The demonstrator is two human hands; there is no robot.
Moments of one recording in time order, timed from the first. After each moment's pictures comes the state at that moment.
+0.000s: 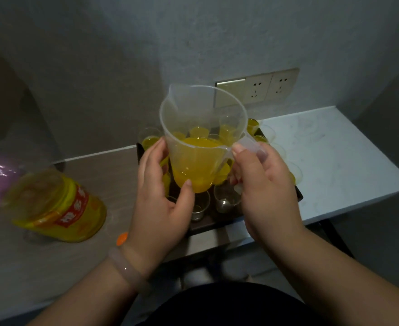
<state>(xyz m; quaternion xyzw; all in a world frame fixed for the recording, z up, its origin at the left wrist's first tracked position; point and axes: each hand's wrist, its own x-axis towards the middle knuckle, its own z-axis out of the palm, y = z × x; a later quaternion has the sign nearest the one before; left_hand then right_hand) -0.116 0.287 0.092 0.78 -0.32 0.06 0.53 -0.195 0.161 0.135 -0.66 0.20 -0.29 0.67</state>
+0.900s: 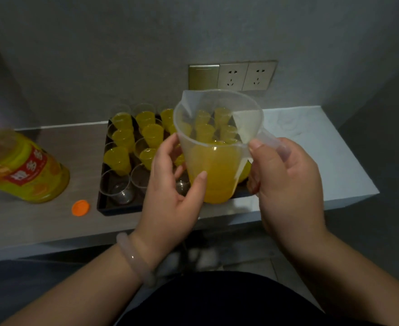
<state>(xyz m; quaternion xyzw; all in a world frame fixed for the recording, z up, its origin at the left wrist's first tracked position) -0.218 0.186 0.091 0.71 -0.26 -0.04 0.65 -0.291 0.055 0.145 -0.74 0.22 -0.27 0.58</state>
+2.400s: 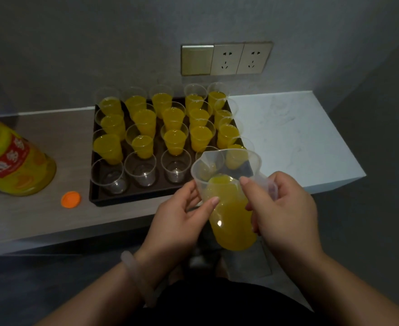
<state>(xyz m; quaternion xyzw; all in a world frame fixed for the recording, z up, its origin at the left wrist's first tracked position) -0.247 0.200 0.053 0.66 -0.14 -0.31 0.67 -0.326 0.072 0.114 -0.76 0.38 -0.16 0.50</state>
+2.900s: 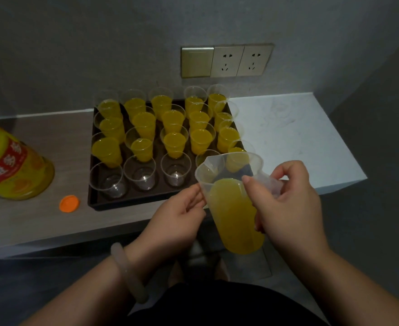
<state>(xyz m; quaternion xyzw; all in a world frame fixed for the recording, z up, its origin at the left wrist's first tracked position) -0.225 0.199 0.048 0.67 -0.15 -0.41 0.61 -0.316 0.058 0.117 -0.78 0.37 -0.15 0.48</state>
